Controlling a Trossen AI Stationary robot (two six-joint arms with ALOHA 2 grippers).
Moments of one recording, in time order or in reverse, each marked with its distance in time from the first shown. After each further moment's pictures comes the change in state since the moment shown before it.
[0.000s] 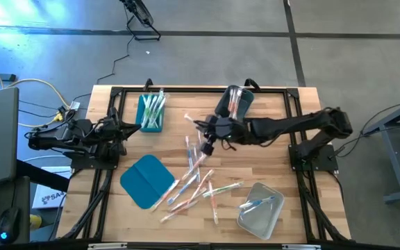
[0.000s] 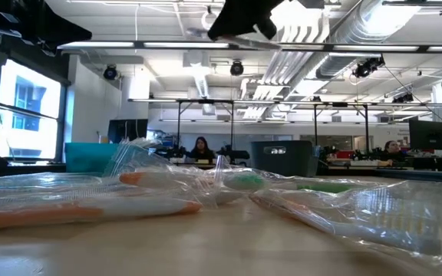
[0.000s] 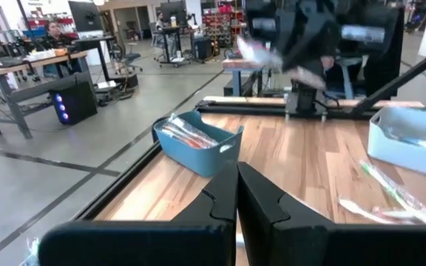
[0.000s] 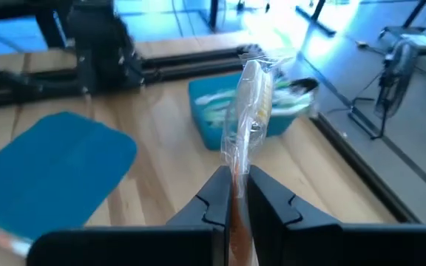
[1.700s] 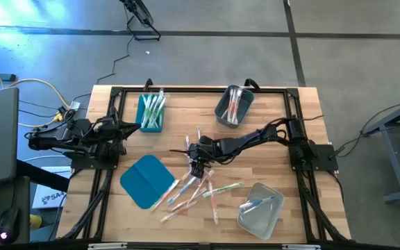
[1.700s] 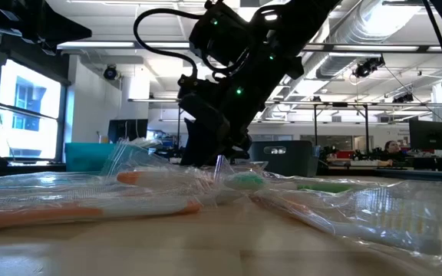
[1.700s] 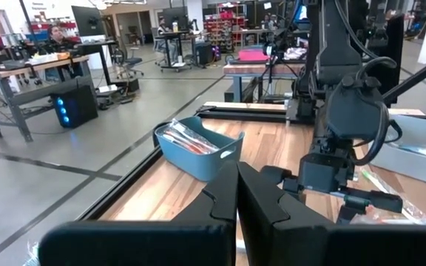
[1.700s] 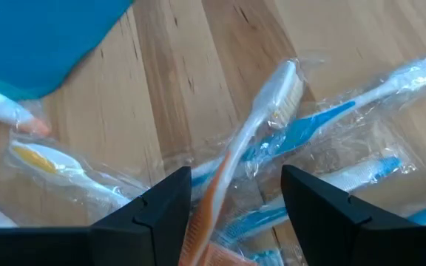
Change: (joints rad) left arm 0.000 -0.003 0.001 0.015 0.000 0.001; right arm 0.004 0.494 -0.002 0.105 -0.314 0.156
